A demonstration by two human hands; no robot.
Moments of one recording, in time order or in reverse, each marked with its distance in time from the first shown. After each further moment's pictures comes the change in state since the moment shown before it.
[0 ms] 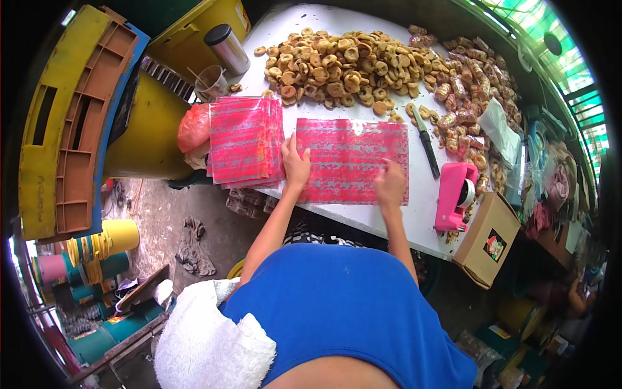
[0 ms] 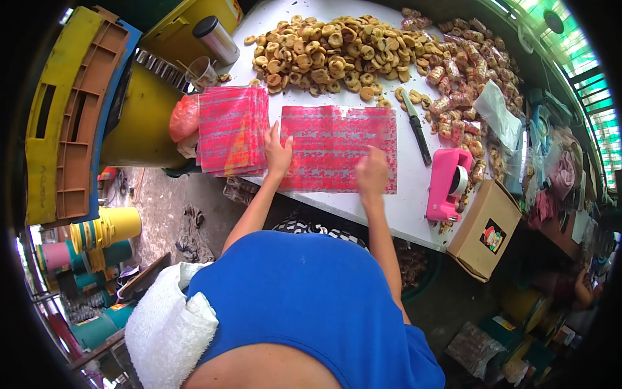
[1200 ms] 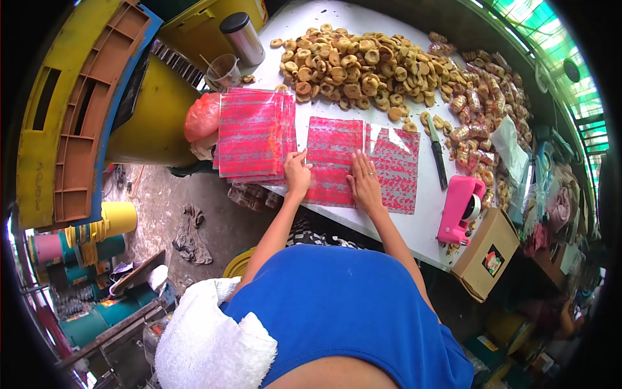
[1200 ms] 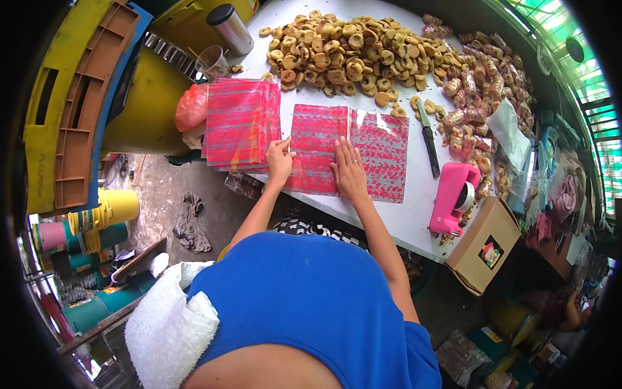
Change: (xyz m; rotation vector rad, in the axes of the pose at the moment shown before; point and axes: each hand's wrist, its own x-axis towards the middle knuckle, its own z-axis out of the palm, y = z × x) left_hand -0.015 -0.017 -0.021 -0.153 -0.214 -0.318; right_hand -0.010 0.001 0.076 -0.255 -0.323 -0.600
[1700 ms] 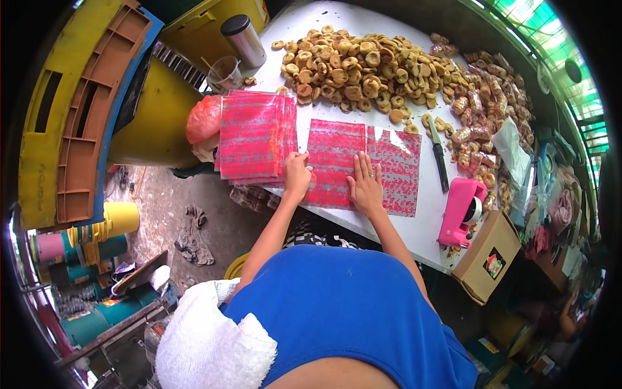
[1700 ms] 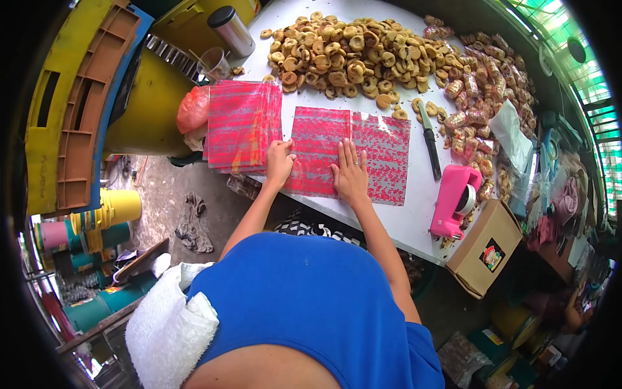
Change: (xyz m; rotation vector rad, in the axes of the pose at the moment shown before) left_hand 0.007 0.004 -0.011 0.198 -0.091 0.077; right_hand 0.000 -0.004 0.003 -0.095 -0.056 0.131
